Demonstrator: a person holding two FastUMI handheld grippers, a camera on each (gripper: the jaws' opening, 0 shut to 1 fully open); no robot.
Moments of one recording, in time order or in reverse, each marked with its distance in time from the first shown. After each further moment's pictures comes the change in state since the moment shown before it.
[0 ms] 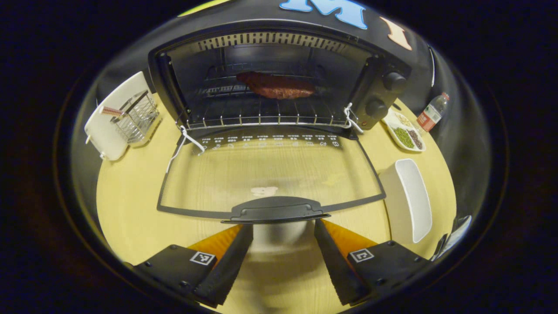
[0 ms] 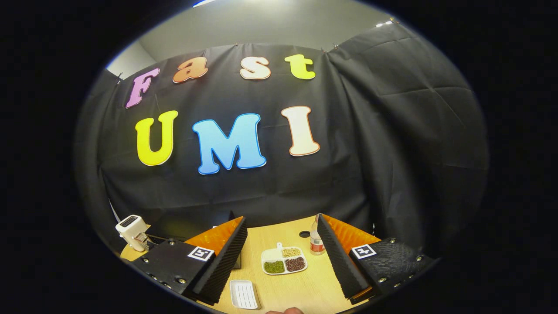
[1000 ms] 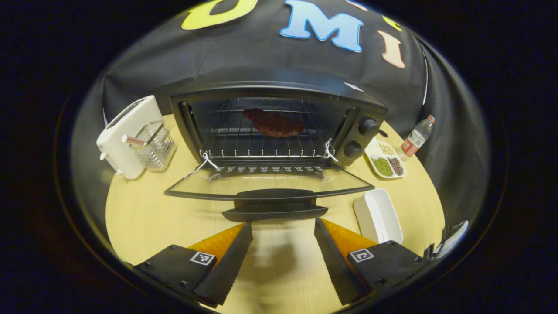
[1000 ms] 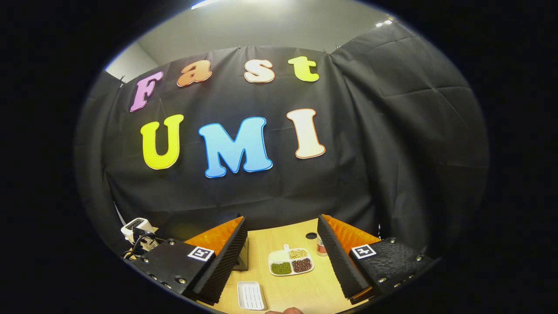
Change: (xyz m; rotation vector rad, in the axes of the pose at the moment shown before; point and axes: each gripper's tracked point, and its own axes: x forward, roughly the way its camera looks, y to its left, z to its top) left arm -0.069 -0.007 0.053 -0.001 -0.178 -0.011; right arm -0.005 0.012 0.009 0.012 -0.014 0.037
